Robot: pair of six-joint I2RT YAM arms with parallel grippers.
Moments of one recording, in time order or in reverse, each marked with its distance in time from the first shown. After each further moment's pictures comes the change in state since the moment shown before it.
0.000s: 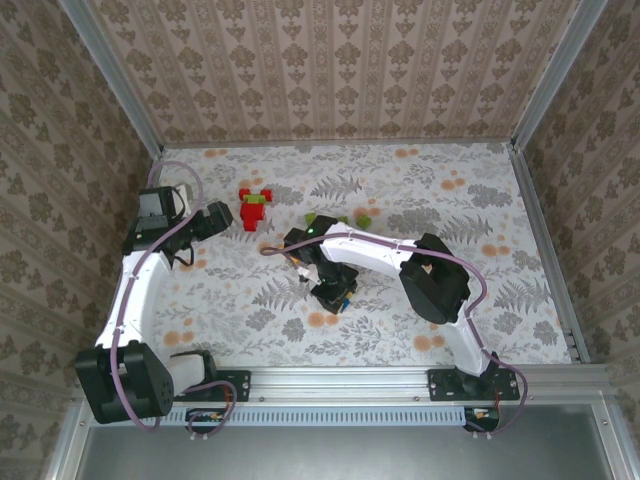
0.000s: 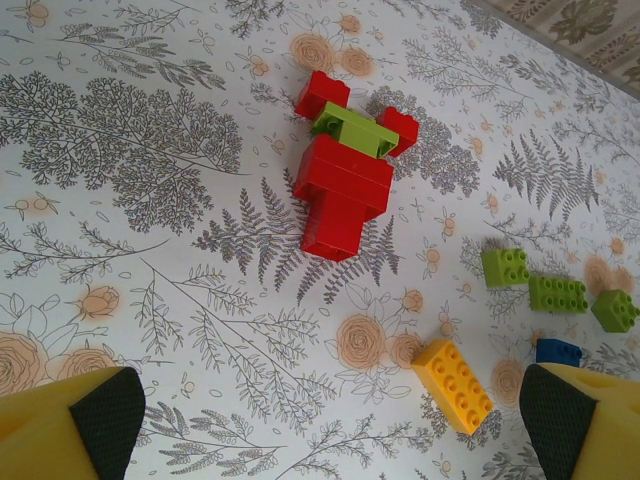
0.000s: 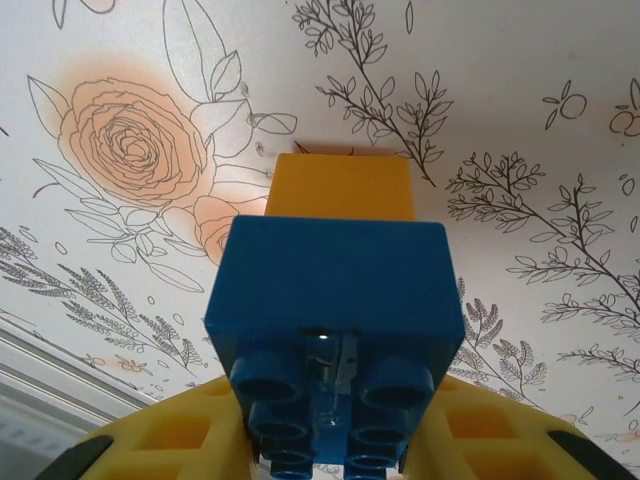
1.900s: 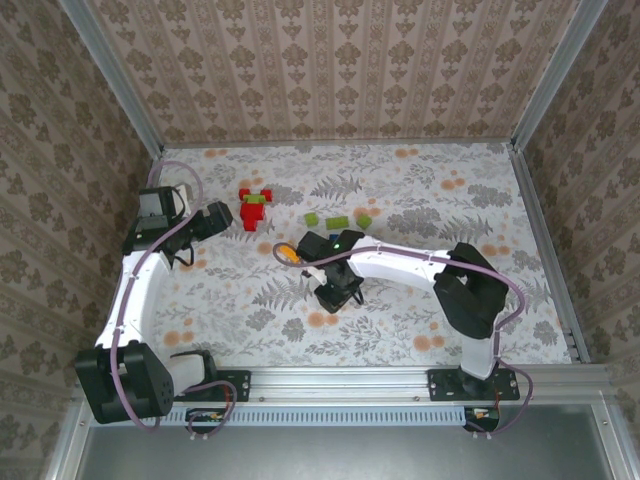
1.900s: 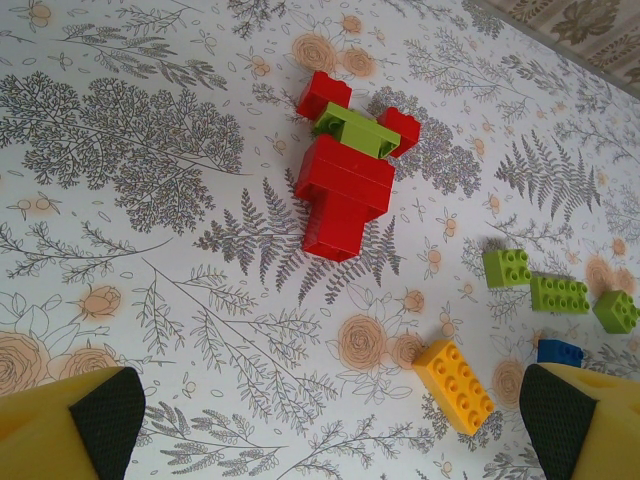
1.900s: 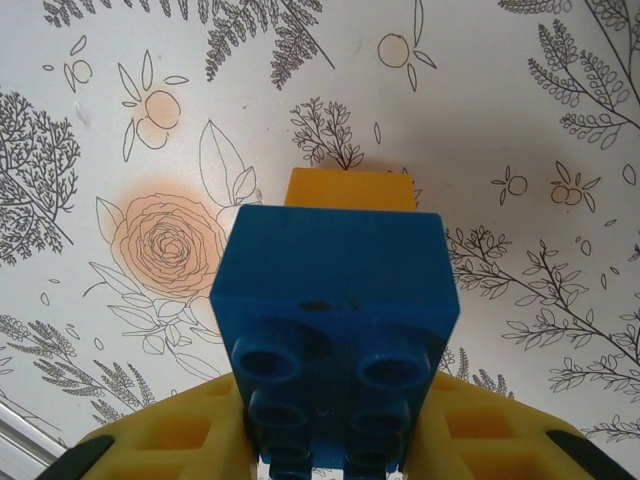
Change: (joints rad) left arm 0.000 0.000 0.000 0.000 -0.003 -0.001; right arm 0.014 -0.228 -0.317 0.409 0.018 0.110
